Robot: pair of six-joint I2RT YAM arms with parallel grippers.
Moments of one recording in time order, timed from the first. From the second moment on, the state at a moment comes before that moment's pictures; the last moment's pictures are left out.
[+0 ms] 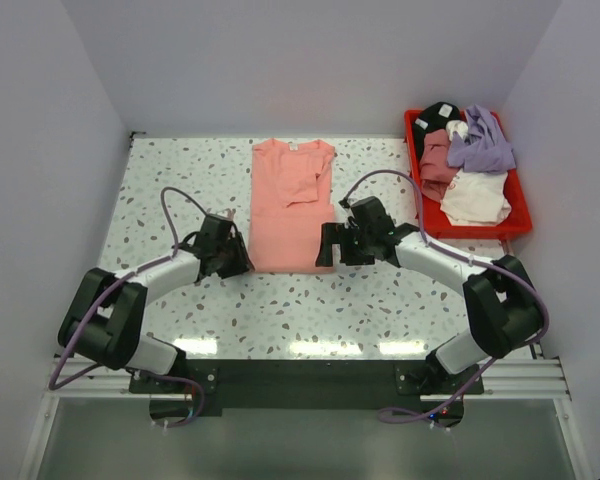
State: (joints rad) left arm -0.37 1.44 0.65 -0.18 0.06 -0.64; right arm 0.55 1.53 0.91 -0.29 -0.22 0.48
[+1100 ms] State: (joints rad) left arm -0.37 1.44 0.64 -0.16 0.10 -0.62; right arm 0.63 1.65 0.93 -0.30 -0.14 0.39
